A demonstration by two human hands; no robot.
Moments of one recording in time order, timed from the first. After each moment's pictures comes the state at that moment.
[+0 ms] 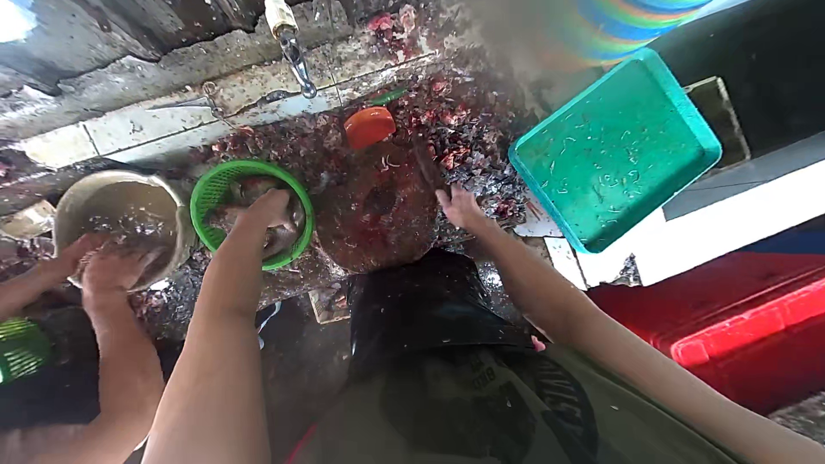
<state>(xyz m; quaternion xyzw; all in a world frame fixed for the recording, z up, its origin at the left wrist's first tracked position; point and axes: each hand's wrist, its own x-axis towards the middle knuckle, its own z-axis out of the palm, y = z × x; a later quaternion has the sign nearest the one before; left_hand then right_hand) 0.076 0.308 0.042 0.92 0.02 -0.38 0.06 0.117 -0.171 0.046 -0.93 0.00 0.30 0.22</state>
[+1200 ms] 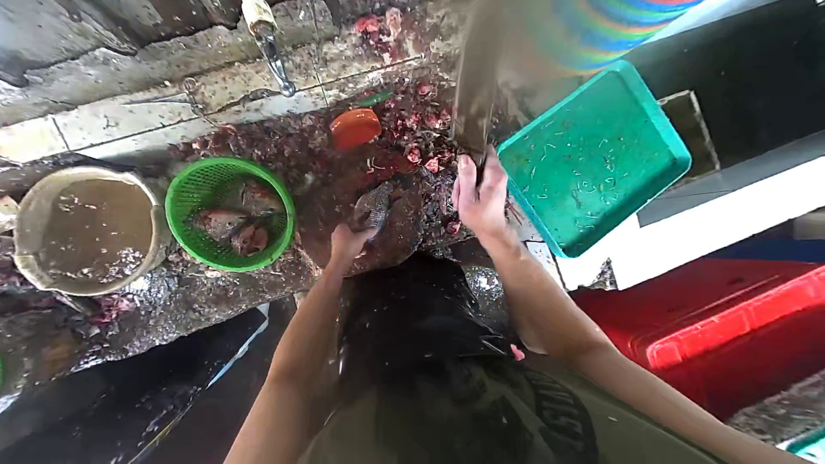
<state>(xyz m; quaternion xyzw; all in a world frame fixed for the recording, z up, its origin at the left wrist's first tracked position) 0.009 0.075 0.041 0.74 0.36 -0.28 0.49 0.107 -0.174 0.165 -0.87 -0.10 -0.07 0.48</state>
